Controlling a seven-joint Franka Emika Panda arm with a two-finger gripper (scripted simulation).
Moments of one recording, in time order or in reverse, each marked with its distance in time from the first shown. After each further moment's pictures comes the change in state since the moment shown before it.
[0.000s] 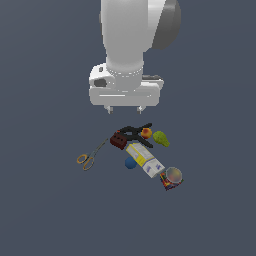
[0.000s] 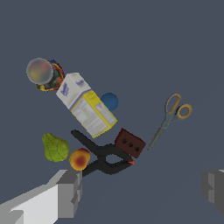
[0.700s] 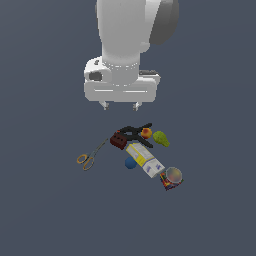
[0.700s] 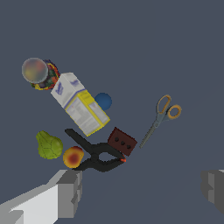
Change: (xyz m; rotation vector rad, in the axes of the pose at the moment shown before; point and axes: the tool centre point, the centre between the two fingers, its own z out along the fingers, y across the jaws) arm -0.003 0.013 -0.013 -0.030 0.006 -0.014
